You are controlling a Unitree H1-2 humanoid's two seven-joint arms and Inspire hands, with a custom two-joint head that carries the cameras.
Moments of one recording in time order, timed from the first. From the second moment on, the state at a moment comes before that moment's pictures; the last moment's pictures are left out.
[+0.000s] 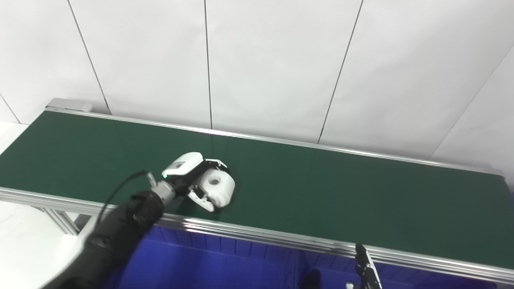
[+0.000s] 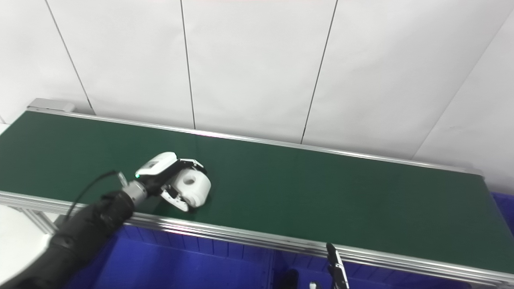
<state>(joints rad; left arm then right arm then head) -0.54 0.27 -0.37 0.78 0.60 -0.41 0.12 0.30 -0.02 0.09 0.08 -0.10 -0.41 -0.11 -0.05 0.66</state>
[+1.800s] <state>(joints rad) -0.06 0.26 -0.47 0.09 0.60 0.02 -0.37 0.36 0.06 0.14 -0.14 -0.25 -0.27 -0.10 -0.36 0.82</state>
